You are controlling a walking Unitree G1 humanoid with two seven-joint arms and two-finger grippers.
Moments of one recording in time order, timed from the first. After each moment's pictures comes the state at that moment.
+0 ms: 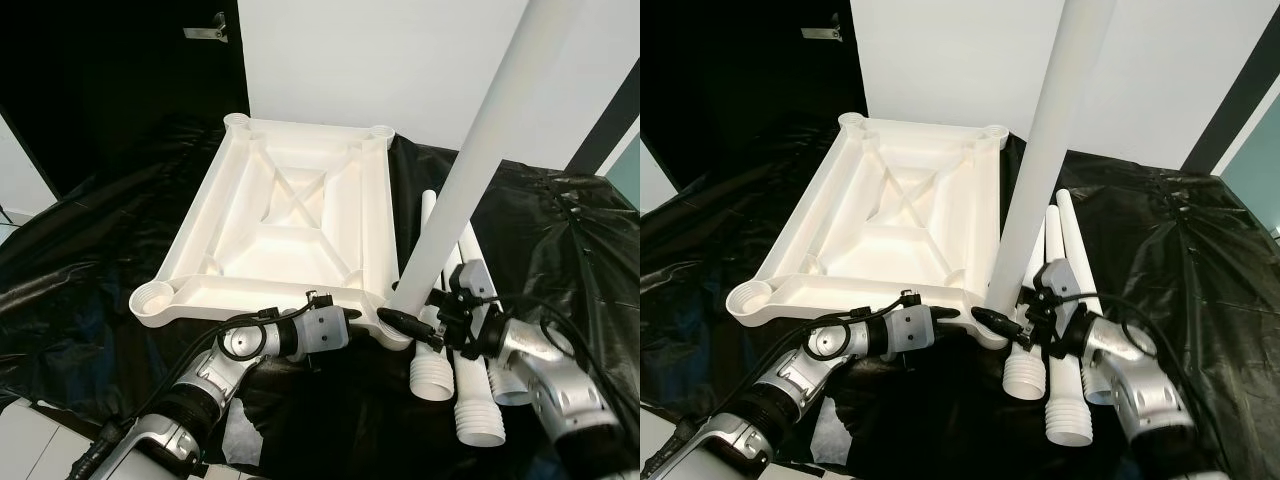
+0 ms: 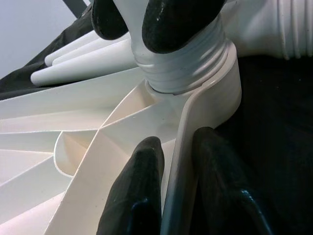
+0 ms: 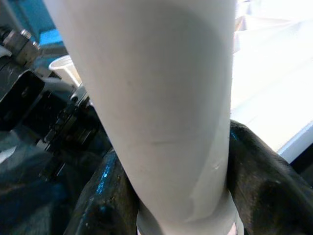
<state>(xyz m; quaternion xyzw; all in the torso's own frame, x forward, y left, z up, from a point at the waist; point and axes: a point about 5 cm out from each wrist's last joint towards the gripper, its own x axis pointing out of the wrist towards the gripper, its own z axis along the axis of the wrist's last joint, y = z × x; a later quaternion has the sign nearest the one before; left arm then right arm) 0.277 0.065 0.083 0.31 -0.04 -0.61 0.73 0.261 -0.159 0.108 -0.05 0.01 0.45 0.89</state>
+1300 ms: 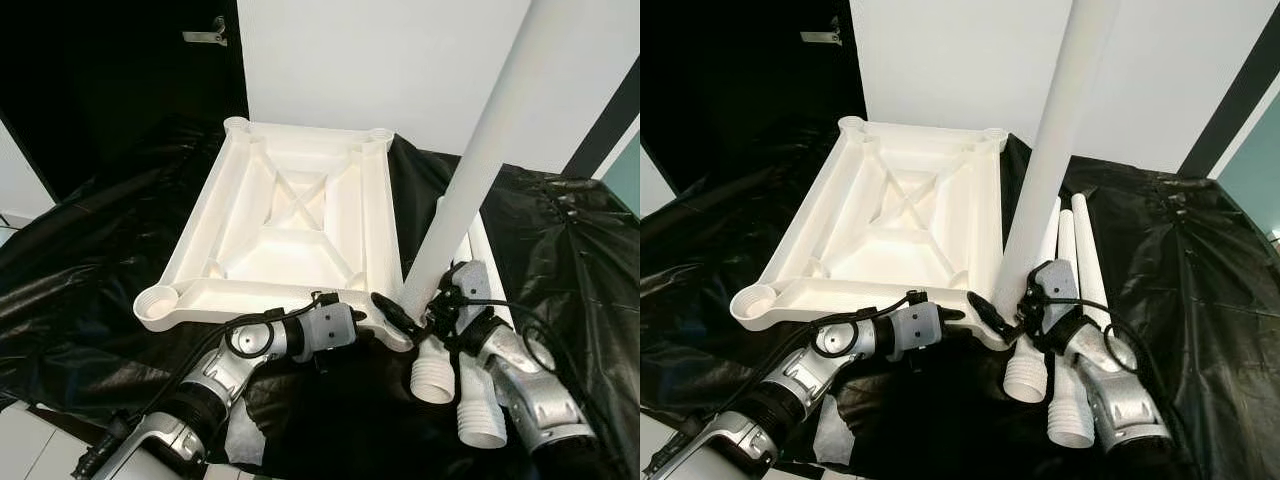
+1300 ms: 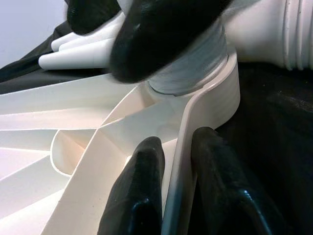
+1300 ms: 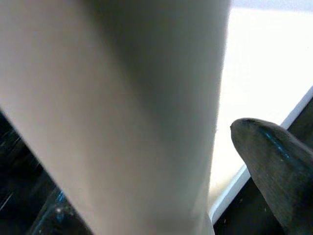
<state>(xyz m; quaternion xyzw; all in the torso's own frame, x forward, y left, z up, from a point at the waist) 0.280 0.057 0.085 0.30 -0.02 -0.61 0.73 0.274 -0.163 0.116 -0.08 -0.01 0.37 0.92</state>
